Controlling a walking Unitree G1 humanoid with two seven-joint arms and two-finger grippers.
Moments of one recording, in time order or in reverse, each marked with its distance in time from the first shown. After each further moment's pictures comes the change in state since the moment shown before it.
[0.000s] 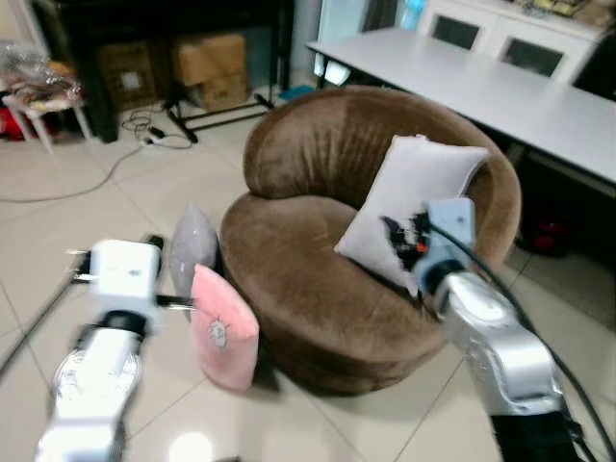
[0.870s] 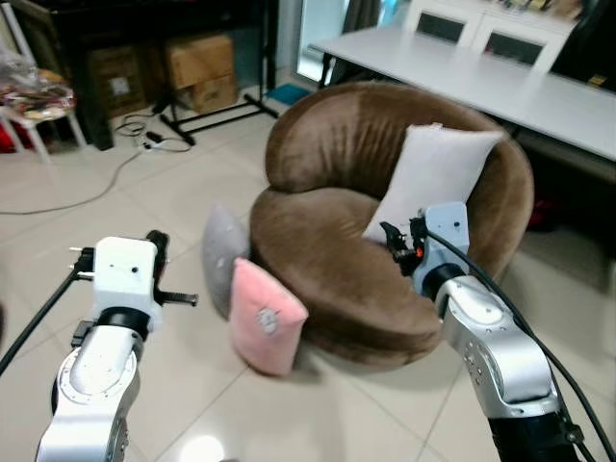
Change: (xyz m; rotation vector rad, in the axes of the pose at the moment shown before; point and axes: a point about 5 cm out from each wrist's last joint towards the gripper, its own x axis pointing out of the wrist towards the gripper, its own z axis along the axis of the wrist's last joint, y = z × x) left arm 0.003 0.007 0.003 0.000 -0.026 0.014; right arm -0.001 0.005 -0.006 -0.062 0.019 0.030
